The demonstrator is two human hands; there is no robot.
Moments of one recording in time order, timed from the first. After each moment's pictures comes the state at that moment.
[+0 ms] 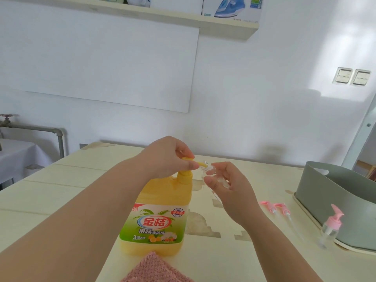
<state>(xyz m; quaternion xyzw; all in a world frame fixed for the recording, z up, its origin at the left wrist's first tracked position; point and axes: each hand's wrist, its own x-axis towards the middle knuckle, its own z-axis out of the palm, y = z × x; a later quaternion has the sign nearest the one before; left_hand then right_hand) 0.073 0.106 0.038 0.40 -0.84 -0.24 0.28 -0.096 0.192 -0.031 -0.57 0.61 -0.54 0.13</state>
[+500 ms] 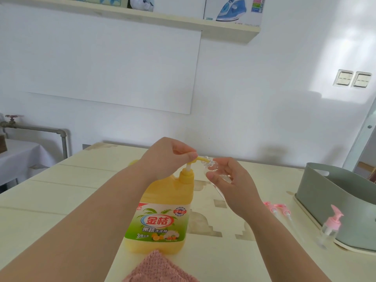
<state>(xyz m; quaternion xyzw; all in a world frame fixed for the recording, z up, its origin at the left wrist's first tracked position) 0.078 0.109 0.032 0.35 -0.81 -0.31 0.36 -0.096 0.191 -0.021 -0.58 0.60 -0.54 0.12</state>
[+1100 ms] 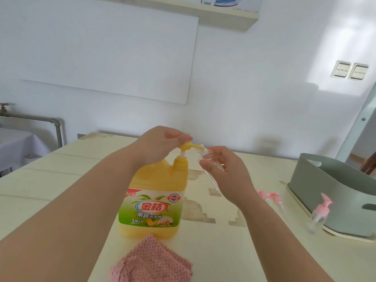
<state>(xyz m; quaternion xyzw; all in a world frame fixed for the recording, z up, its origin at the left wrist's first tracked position) 0.083 0.113 0.035 0.34 -0.82 -0.33 0.32 -0.096 0.193 -0.020 -0.59 0.61 -0.52 0.12</state>
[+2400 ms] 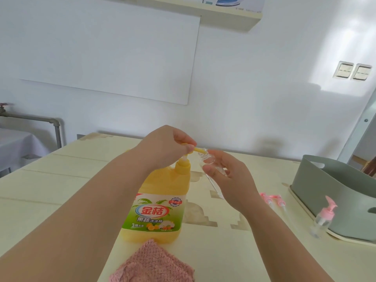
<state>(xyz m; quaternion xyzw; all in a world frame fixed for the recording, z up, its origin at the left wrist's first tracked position) 0.073 0.120 0.040 0.39 -0.81 -0.28 0.33 -0.100 0.192 -0.026 -0.60 0.61 -0.50 0.11</state>
